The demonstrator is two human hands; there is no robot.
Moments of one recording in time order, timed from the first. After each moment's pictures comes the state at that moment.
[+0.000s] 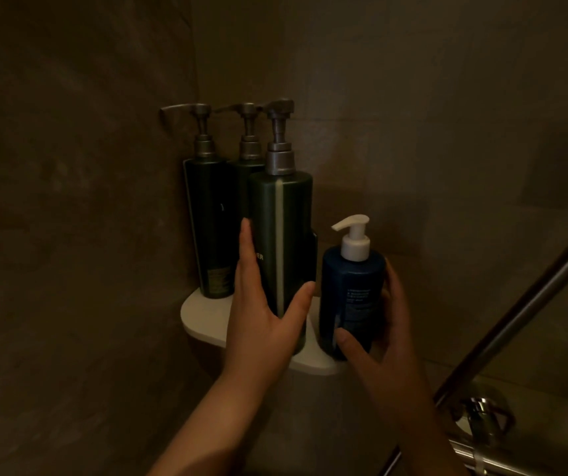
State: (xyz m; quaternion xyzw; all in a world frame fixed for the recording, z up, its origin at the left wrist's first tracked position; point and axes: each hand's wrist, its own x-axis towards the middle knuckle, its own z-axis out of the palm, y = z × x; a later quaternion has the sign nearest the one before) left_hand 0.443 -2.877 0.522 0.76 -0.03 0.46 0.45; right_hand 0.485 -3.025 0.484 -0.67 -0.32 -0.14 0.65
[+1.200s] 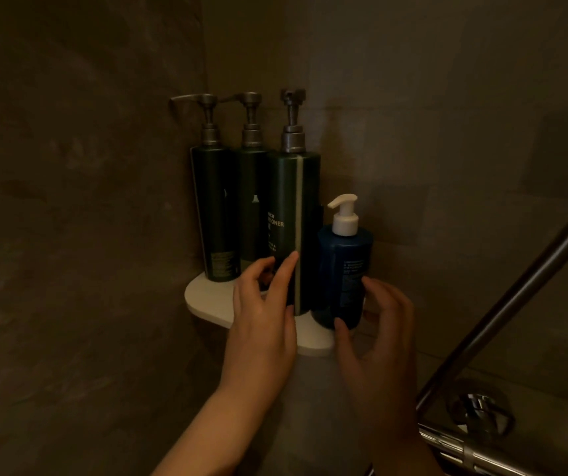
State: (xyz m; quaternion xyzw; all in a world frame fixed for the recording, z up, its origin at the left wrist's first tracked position) left_hand 0.429 -2.893 0.489 0.87 0.03 0.46 0.20; right_hand 0.479 -3.022 0.465 -0.72 -0.27 -0.37 0.51
